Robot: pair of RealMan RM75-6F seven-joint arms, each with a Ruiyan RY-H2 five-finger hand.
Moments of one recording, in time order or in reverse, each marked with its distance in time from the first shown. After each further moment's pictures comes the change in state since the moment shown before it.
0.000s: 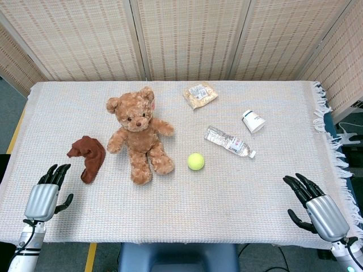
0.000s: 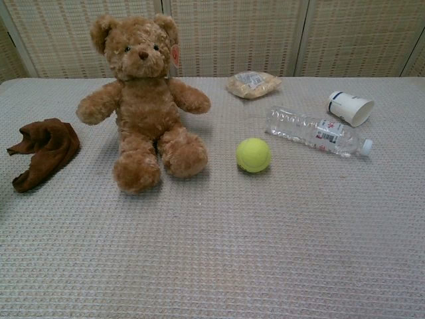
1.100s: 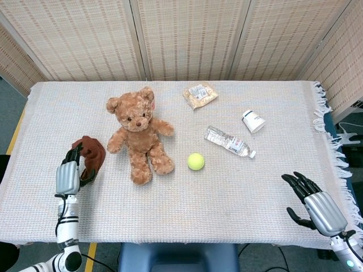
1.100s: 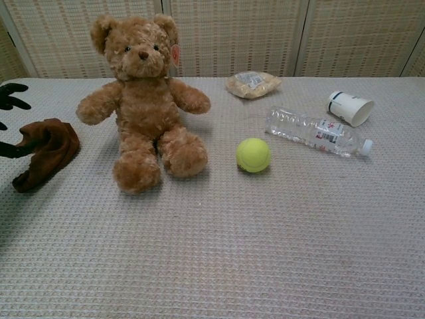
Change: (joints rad) left arm -0.170 -0.406 -0.272 0.247 -0.297 -0.076 -0.002; right arm 0.038 0.041 -0.002 -0.033 0.034 -0.081 0.056
